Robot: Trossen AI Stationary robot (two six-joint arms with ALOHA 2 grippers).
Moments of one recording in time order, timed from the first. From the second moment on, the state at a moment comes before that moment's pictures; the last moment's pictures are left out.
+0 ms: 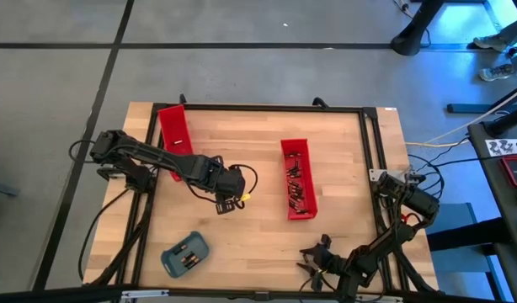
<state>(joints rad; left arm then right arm) -0.22 1.62 1.35 -1.06 -0.29 -0.46 1.05 2.10 0.96 -0.06 0.87 1.27</state>
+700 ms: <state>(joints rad) -0.22 1.62 1.35 -1.06 -0.29 -0.46 1.12 2.17 0.95 -0.09 1.04 1.42</state>
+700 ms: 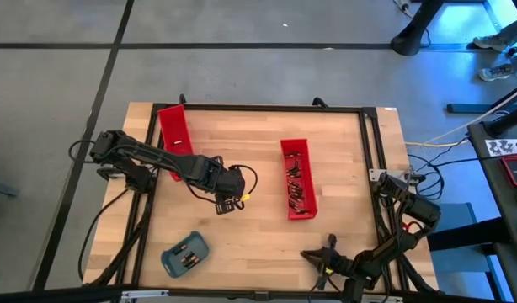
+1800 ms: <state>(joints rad) -0.22 1.62 1.35 -0.96 -0.35 -0.27 0.36 1.38 0.95 -0.58 0.60 1.17</state>
